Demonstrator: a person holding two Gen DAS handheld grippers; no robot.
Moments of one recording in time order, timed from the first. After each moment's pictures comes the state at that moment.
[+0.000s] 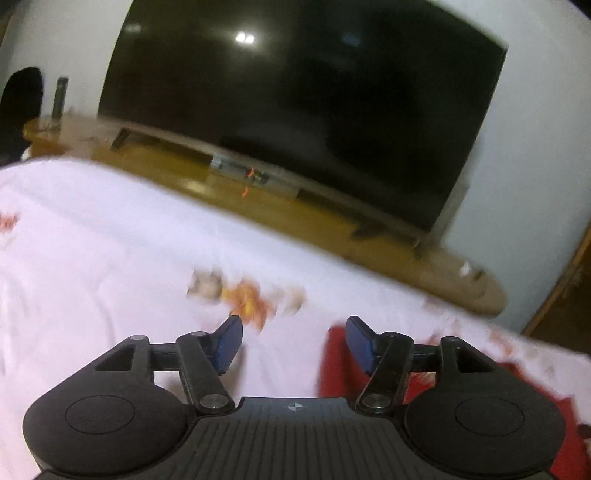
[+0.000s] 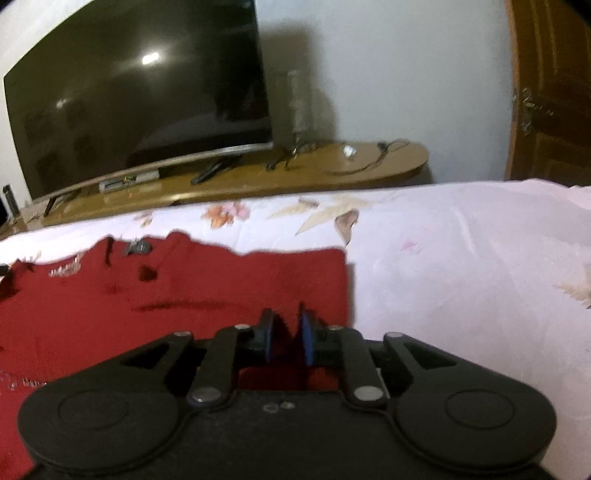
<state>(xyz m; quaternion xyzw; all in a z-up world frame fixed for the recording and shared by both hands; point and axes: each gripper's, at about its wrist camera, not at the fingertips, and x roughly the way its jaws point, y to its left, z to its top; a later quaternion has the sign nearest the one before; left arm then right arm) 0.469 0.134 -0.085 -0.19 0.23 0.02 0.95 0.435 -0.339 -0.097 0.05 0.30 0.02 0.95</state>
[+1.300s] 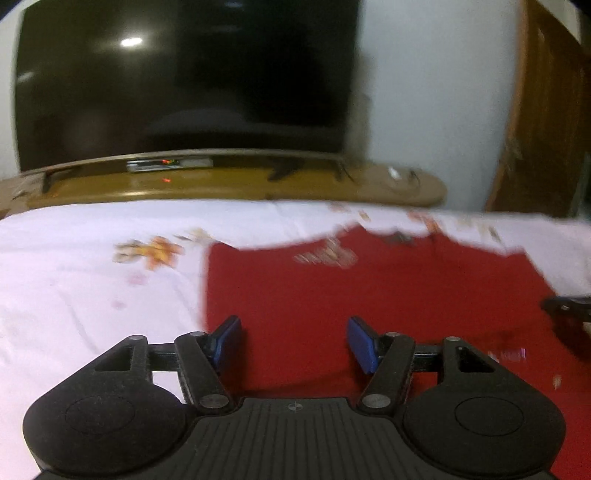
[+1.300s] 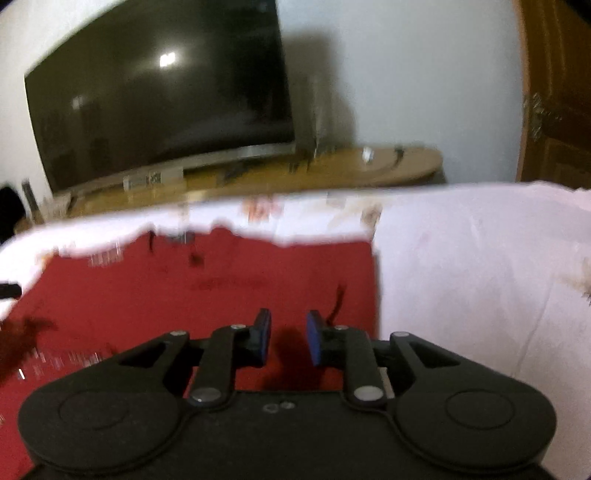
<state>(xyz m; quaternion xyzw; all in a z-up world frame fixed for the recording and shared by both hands) 0.421 0.055 -0.090 0.00 0.31 -0.08 0.95 0.411 -0.310 -0.093 0.04 0.32 0.05 0.95</state>
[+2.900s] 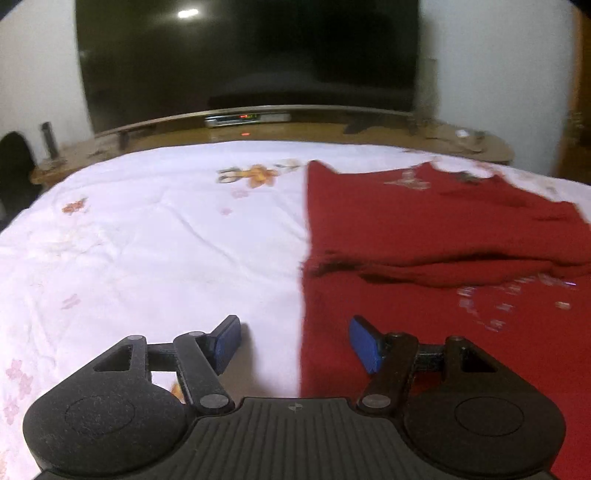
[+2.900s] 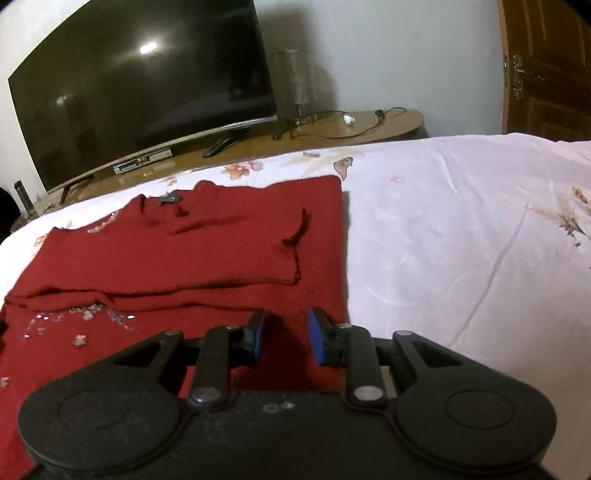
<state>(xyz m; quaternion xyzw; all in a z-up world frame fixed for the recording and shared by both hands) 0.354 0.089 -0.098 0.00 0.36 0.03 0.93 0.368 -0.336 -0.097 0.08 0.34 0.03 0.94</state>
